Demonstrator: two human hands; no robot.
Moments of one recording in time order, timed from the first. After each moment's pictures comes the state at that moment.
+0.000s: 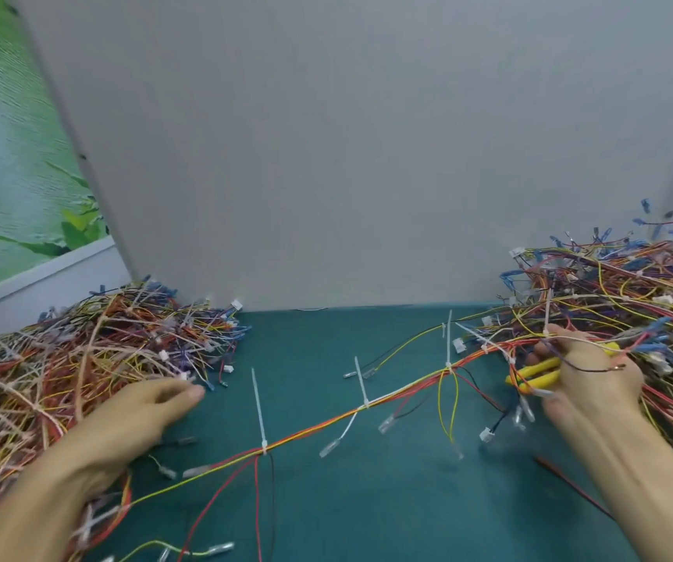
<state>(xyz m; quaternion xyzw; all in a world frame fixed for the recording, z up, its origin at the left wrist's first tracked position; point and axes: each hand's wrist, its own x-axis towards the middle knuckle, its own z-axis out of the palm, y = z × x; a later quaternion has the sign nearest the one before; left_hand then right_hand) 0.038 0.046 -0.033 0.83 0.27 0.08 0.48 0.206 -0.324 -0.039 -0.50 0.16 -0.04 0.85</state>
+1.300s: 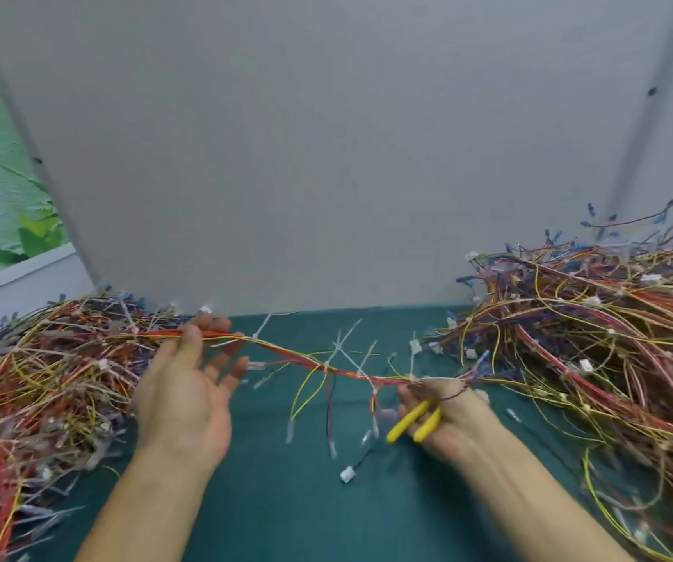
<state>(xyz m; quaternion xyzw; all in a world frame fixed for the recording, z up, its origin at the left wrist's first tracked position) 0.082 -0.065 -0.013 0.46 0.15 0.35 0.81 0.176 -0.271 -0.071 -0.41 0.19 0.22 0.87</state>
